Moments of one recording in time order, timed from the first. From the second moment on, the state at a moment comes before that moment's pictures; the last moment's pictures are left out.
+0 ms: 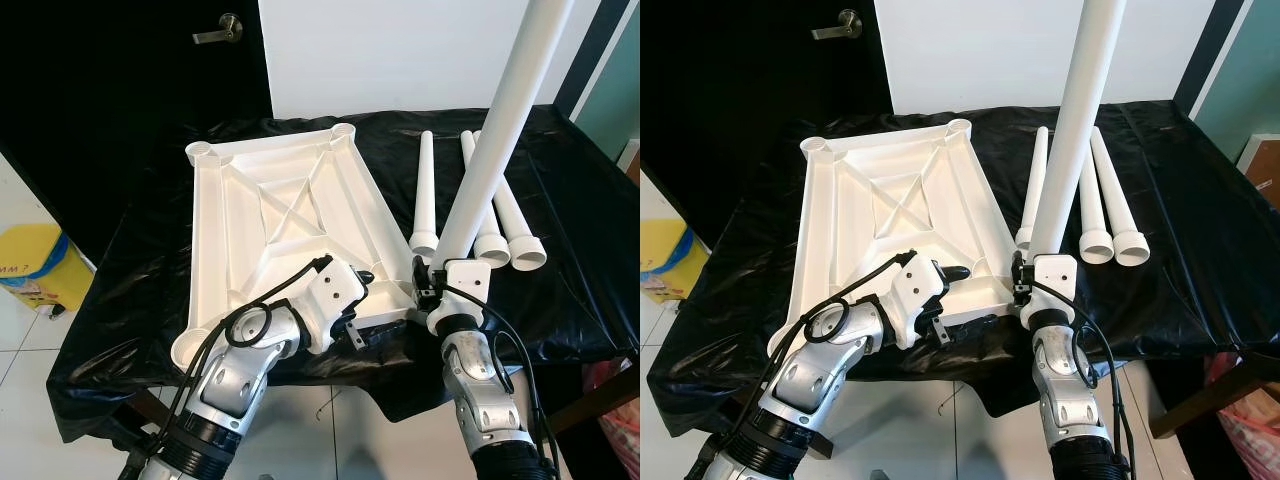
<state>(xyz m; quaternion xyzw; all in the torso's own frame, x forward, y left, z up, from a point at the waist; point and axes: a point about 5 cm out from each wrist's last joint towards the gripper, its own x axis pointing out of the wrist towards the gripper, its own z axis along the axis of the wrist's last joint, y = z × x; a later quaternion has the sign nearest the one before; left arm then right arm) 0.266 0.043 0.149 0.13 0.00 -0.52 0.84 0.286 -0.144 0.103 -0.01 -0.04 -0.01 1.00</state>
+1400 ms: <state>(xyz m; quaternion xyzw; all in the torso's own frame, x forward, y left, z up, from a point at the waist) 0.266 0.042 0.149 0.13 0.00 -0.52 0.84 0.275 -0.177 0.110 -0.05 -0.05 0.17 0.98</state>
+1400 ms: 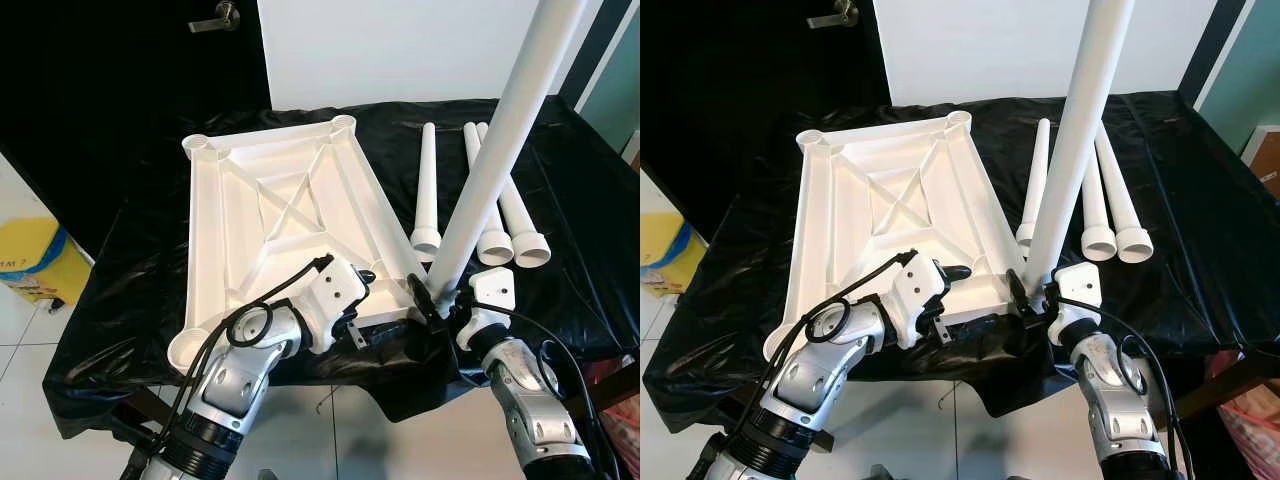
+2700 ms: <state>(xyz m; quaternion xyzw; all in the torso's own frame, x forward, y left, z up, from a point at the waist) 0.271 0.048 0.151 0.14 0.00 -0.52 0.85 0.293 -0.166 0.115 -0.05 -0.06 0.12 0.99</state>
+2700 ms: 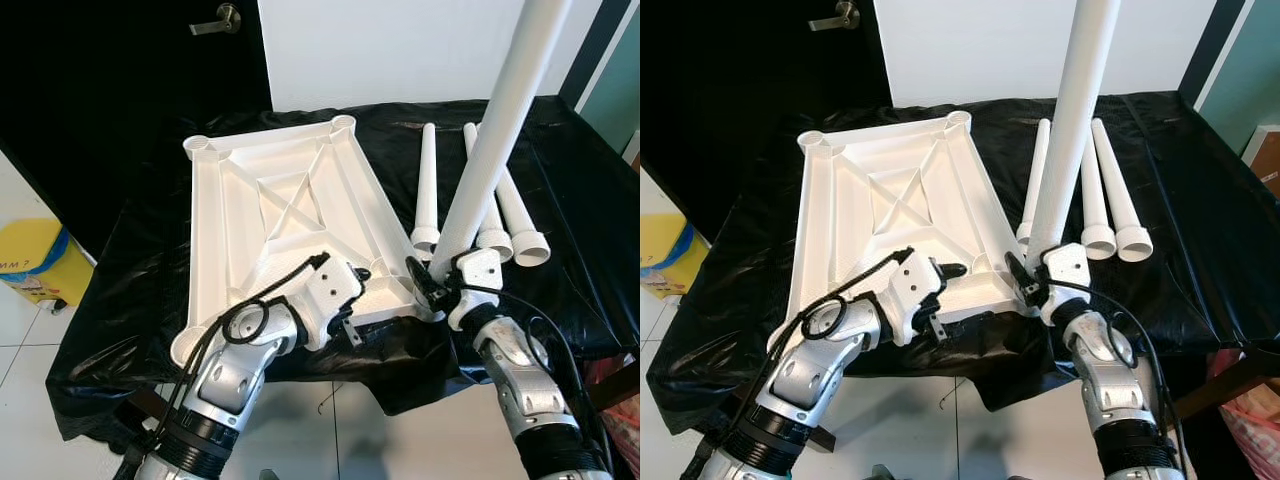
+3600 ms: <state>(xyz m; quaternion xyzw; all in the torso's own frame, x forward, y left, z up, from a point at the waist) 0.274 0.045 0.148 0.14 0.00 -0.52 0.84 0.277 -0.141 0.097 -0.04 -0.01 -0.04 1.00</state>
